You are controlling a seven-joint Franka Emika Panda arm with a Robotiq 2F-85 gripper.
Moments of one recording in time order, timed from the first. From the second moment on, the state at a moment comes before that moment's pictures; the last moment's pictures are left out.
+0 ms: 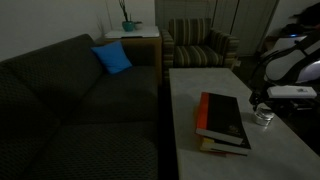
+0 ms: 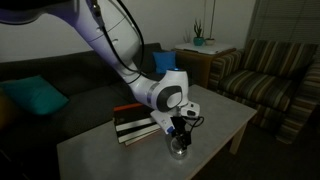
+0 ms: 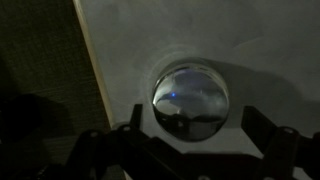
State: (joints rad) arm -0.04 1.48 -0.12 -1.13 0.01 2.61 0.29
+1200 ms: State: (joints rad) arm -0.12 1.48 -0.04 -1.15 0.01 2.63 0.14
